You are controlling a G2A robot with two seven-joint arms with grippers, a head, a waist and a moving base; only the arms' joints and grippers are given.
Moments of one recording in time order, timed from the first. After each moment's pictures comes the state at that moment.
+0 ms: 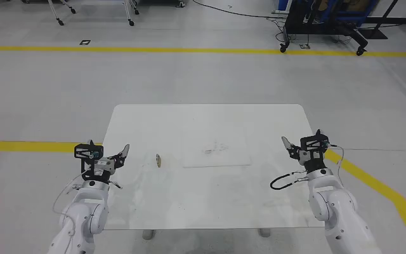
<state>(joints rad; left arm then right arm) 1.73 -1.15 -1.60 -1.80 1.33 0.00 0.00 -1.73 -1.15 1.60 -1.80 -1.33 0.00 0.00</state>
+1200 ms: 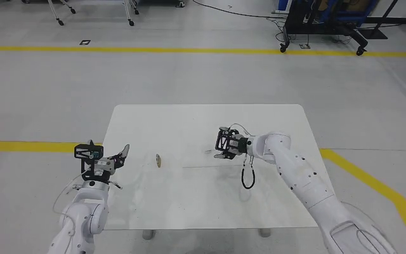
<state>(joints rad) 1.73 -1.15 -1.60 -1.80 1.33 0.00 0.00 -0.91 -1.23 0.94 -1.13 -1.60 -0.81 0.09</state>
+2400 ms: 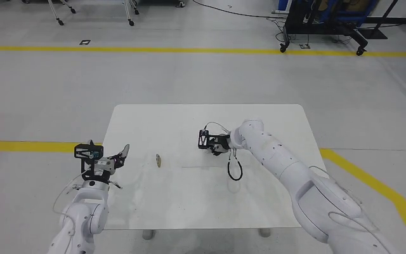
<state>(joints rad) 1.73 -1.15 -1.60 -1.80 1.33 0.00 0.00 -0.57 -1.48 0.59 -0.52 -1.50 -0.89 0.05</state>
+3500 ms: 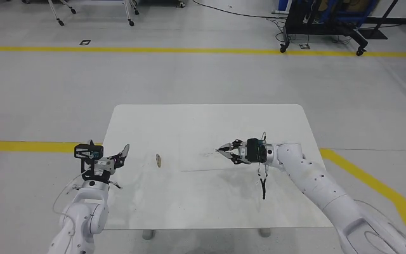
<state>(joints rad) 1.73 -1.15 -1.60 -1.80 1.33 0.00 0.00 -0.91 -1.09 0.80 -1.01 -1.73 -0.88 -0.94</state>
